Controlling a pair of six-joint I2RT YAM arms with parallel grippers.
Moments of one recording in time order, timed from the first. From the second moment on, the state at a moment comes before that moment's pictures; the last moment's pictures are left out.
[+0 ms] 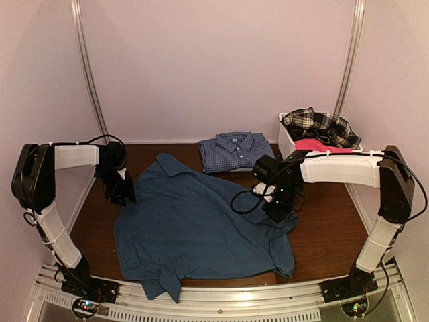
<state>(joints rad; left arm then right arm) -0.17 1.76 1.16 -0.81 0.16 -0.38 0.78 1.76 1.25 -0.98 0.12 0.09</state>
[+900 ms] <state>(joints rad) -0.17 1.84 1.29 -0.81 0.15 -0.35 0.42 1.76 1.46 -0.91 0.50 0.13</state>
